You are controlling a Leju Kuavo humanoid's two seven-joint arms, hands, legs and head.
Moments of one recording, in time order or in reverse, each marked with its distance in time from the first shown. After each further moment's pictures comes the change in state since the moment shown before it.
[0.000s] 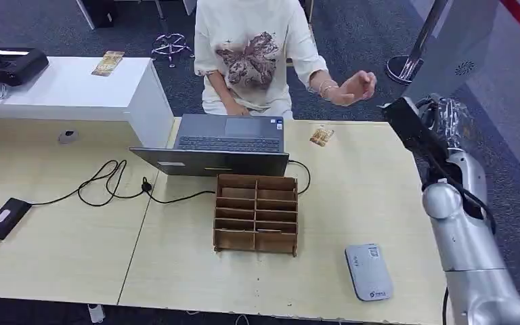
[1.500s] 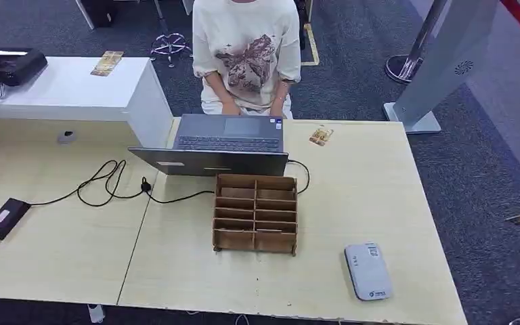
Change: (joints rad) left arm 0.014 0.027 0.103 0.000 0.021 -0.022 -0.031; right arm 0.887 -1.056 -0.646 -0.469 -1.421 0.825 0.292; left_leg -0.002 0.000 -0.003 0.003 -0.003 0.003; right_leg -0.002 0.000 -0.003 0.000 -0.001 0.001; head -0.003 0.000
